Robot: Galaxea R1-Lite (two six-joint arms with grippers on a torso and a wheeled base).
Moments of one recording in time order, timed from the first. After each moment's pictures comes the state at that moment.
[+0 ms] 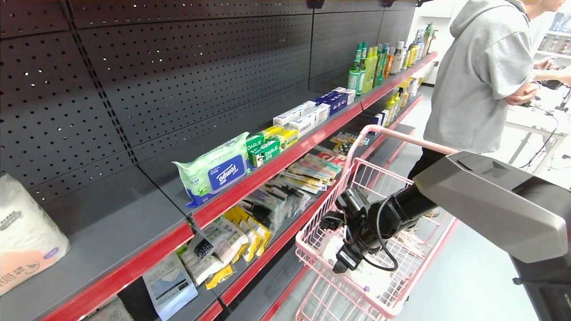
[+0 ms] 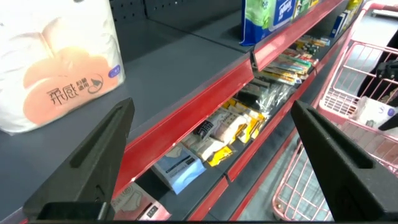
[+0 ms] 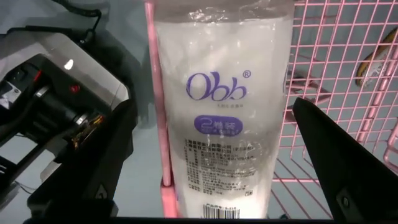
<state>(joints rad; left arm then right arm) 0.00 0.00 0.00 0.00 -0.02 0.00 0.45 2.42 -1.30 0.11 -0.03 -0.39</state>
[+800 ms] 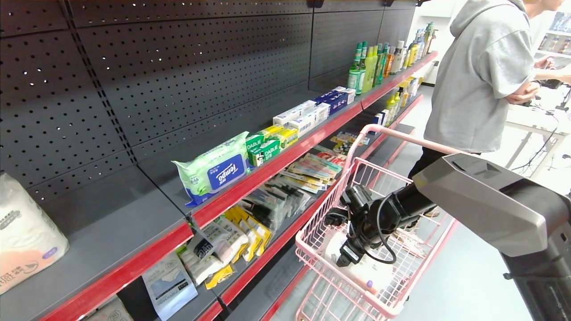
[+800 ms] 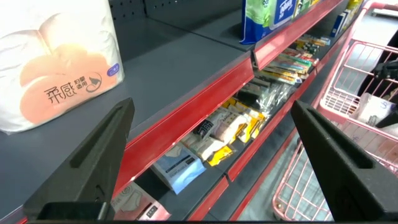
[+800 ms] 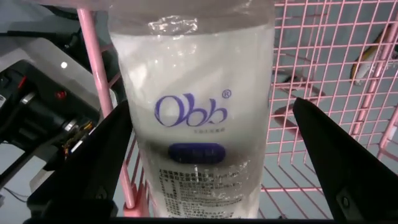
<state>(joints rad) 0.00 0.00 0.00 0.00 -0.02 0.00 0.40 2.48 -1.37 0.11 -0.02 -0.44</state>
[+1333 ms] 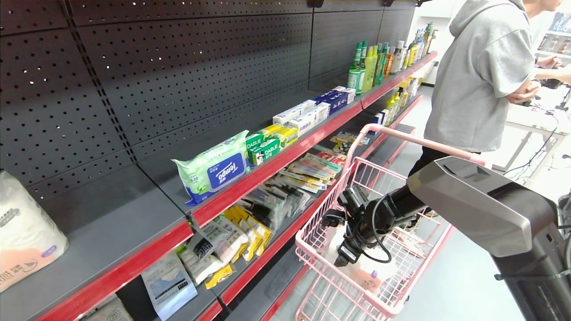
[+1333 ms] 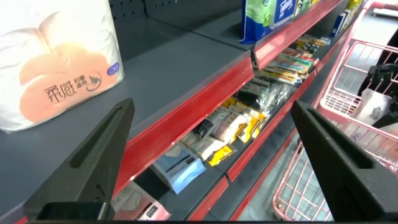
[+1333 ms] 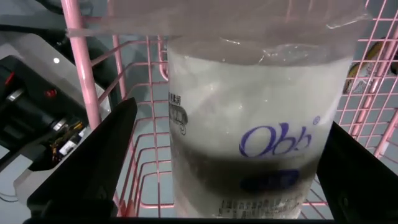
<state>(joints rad) 0.00 0.00 0.00 0.00 -0.02 0.00 0.40 2.52 -1.42 0.12 -0.02 -0.48</state>
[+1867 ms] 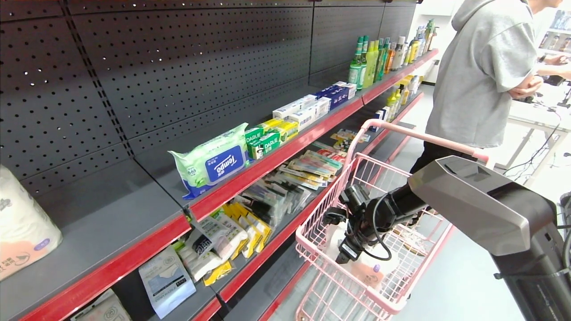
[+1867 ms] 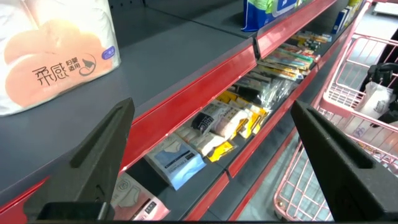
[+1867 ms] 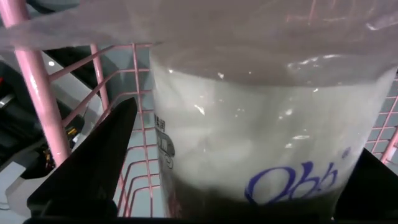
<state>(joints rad) 0.00 0.00 0.00 0.00 -0.02 0.00 0.38 2.53 -1.44 0.12 -0.03 -0.49</state>
